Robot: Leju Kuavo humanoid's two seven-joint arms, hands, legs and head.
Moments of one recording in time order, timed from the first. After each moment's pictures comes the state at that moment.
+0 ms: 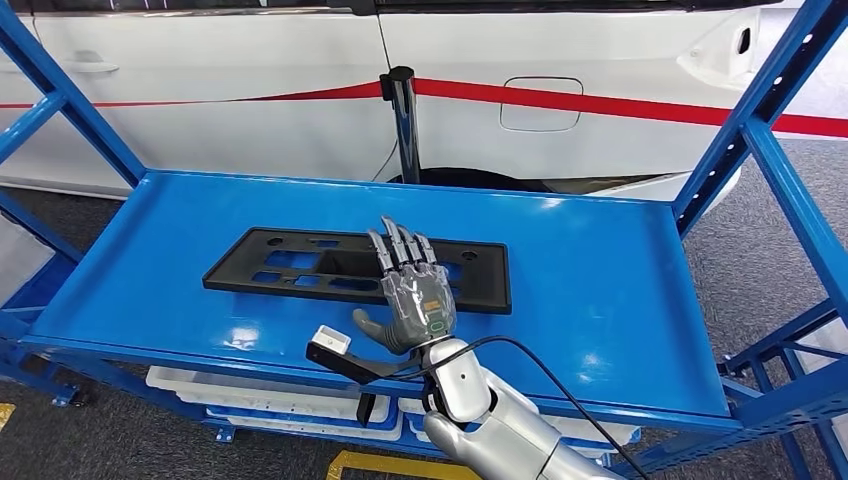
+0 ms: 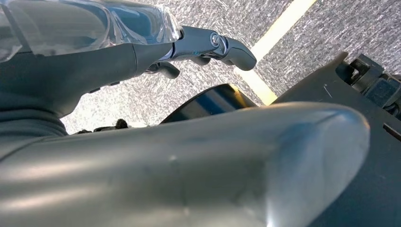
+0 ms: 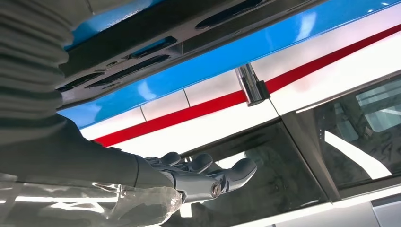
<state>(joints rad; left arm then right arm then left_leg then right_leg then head) -0.14 -0.01 -1.07 -0.24 0.49 0.12 0.07 -0.54 0.14 0.89 -1.06 0.99 -0.51 0.29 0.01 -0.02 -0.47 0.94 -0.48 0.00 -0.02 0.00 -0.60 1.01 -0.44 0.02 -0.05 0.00</state>
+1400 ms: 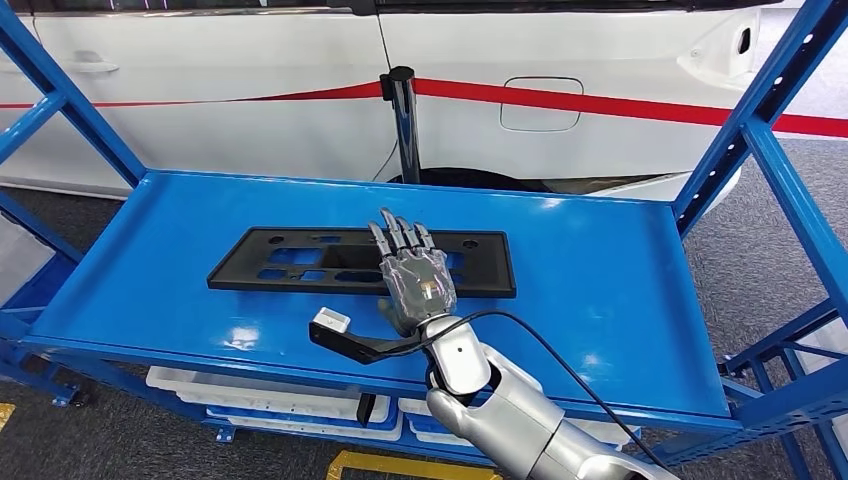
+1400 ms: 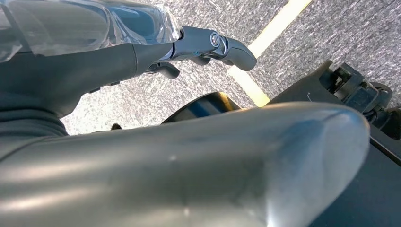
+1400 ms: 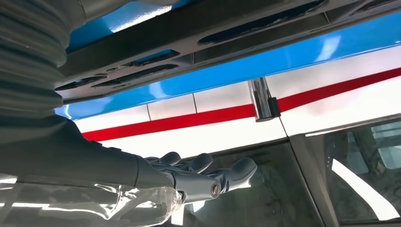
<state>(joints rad) -0.15 -0.01 -1.07 -0.24 0.51 0.12 0.05 -0.62 0.13 0.90 -1.06 0.95 -0.31 0.31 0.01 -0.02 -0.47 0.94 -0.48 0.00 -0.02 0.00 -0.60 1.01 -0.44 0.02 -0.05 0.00</state>
